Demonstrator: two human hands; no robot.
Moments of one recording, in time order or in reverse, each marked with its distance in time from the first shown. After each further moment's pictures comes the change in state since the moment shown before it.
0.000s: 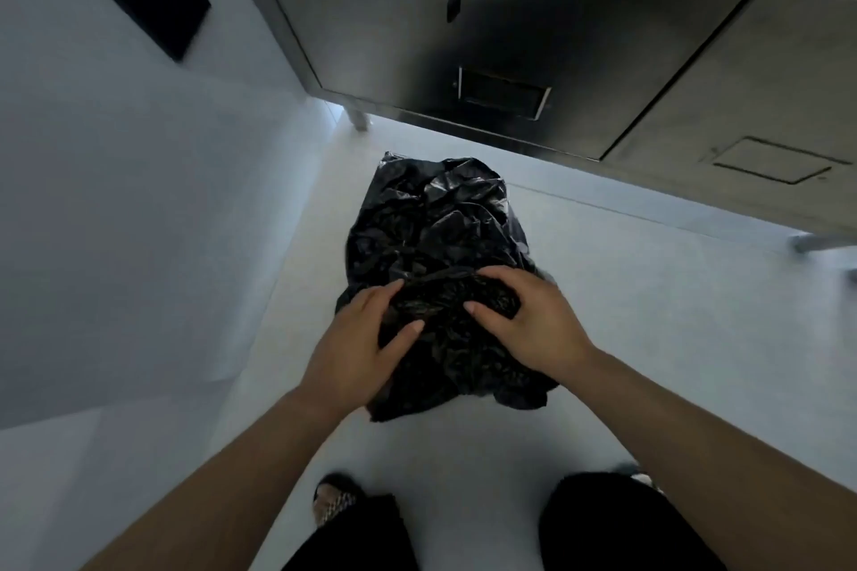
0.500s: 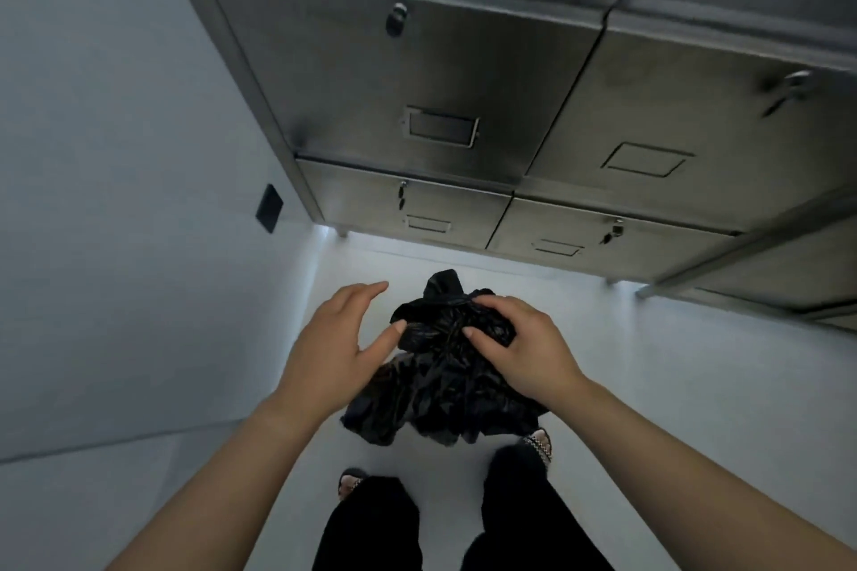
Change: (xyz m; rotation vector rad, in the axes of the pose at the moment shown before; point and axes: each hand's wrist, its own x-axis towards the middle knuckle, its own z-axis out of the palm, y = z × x) left_hand -0.196 0.275 -0.276 0.089 0.101 0.254; right_hand -0.187 -0.326 -0.230 -0.019 0.202 0.059
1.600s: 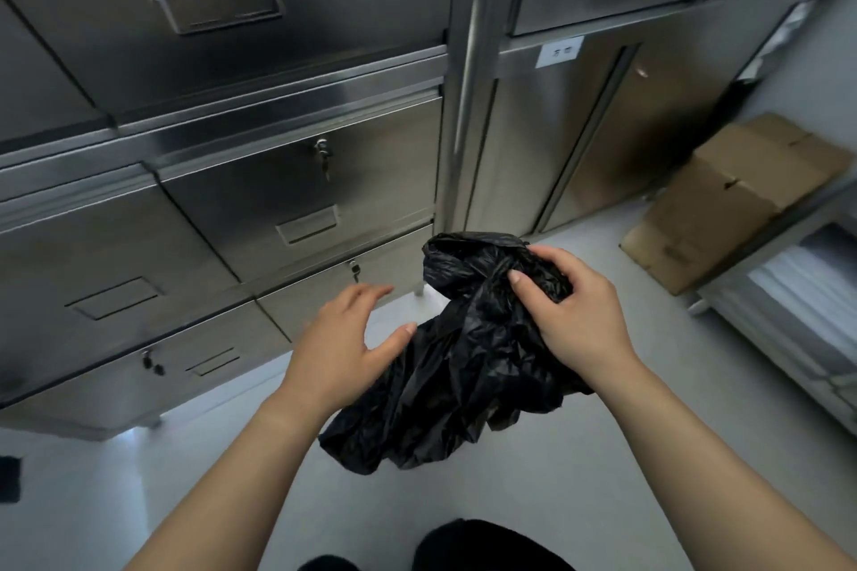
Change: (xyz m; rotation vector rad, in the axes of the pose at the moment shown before) left_hand 0.005 0.351 0.129 0.181 -0.339 0.586; right_hand -0.251 0.066 -0.307 0.150 0.959 0.349
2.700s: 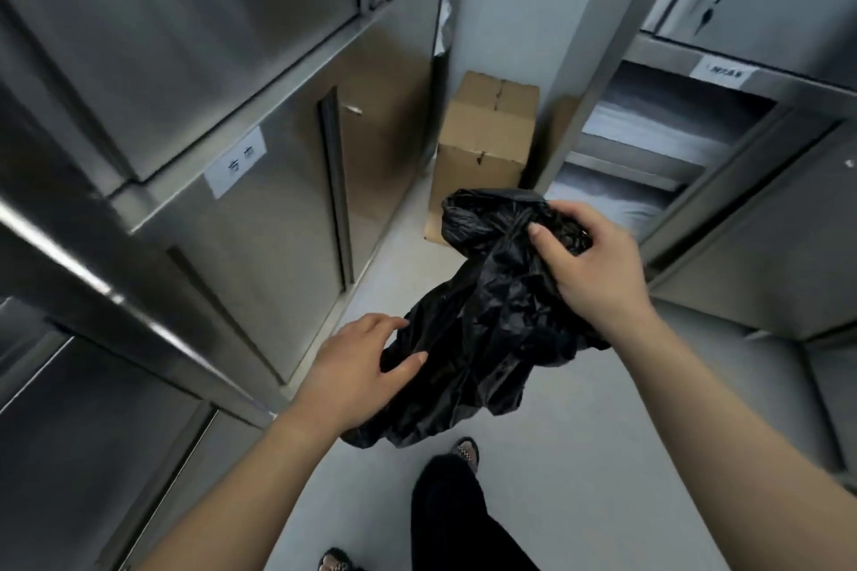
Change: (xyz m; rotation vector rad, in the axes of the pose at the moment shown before) left_hand 0.364 0.186 0.144 0.058 -0.569 0.635; right_hand 0.226 0.113 -0.190 -0.295 0.697 0.314
